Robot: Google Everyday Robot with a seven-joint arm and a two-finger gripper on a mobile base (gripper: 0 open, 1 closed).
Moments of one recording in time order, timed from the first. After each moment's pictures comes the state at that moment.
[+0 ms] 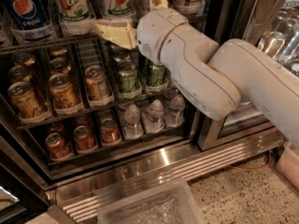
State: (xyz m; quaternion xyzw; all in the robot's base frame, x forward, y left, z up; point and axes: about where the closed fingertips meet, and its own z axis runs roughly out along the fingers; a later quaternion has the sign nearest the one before) arm 0.577 0.041 1.065 -0.31 0.57 0.17 0.74
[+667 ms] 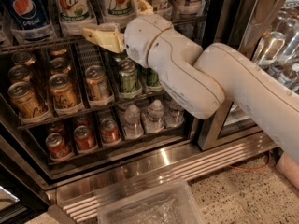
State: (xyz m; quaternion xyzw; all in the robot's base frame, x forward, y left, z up) arm 0.581 0.068 1.055 -0.31 0.56 0.20 0.74
